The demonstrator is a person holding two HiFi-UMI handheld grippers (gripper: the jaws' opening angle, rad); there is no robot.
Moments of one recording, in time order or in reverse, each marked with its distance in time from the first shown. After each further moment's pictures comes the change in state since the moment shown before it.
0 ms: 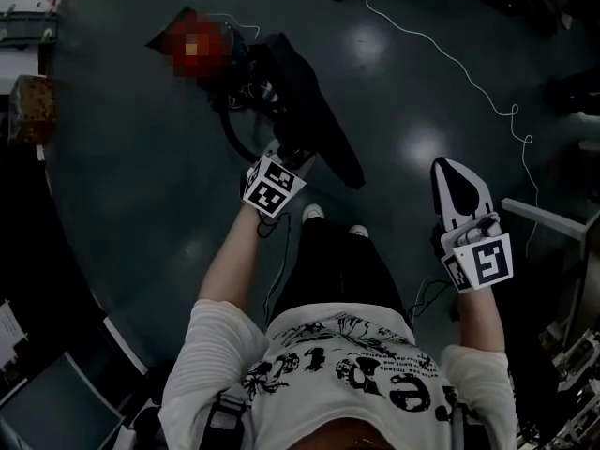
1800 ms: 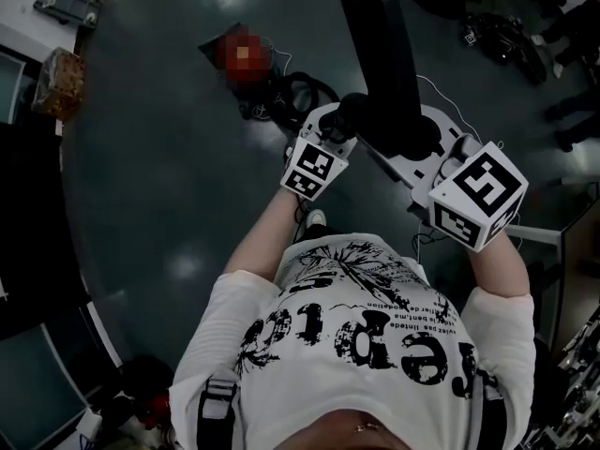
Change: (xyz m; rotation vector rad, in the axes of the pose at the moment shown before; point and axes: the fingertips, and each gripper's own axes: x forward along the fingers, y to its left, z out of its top) left arm -0.216 -0.075 0.199 0.113 -0.562 0.189; right arm -0.028 0.230 0.240 -0.128 0.111 0.507
